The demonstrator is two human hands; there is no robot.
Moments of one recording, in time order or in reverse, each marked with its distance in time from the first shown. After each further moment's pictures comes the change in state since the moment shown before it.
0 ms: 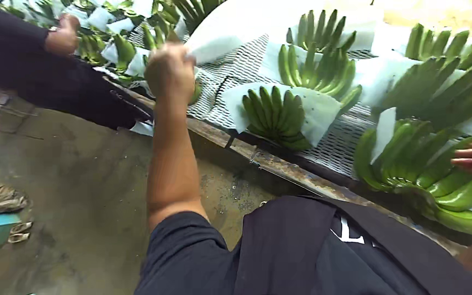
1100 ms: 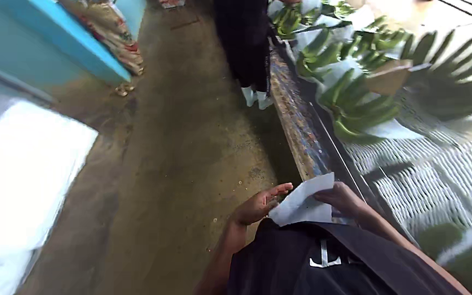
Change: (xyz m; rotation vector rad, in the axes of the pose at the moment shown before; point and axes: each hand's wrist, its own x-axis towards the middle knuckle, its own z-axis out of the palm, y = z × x) left_hand -0.273 -0.393 0.074 -1.570 -0.168 -0.335; right_hand 0.211 -0.176 0.704 0.244 -1.269 -0.081
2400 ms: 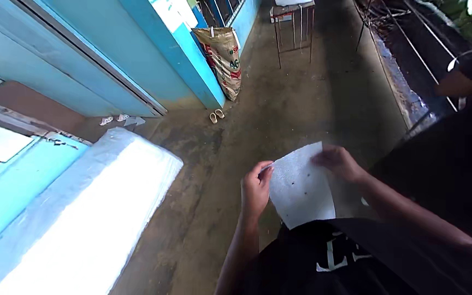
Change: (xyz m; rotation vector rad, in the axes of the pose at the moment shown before) left_hand 0.183 0.253 -1.111 0.786 1.341 0.091; right_hand 1.282 -0.245 0.256 -0.159 -0.227 -0.333
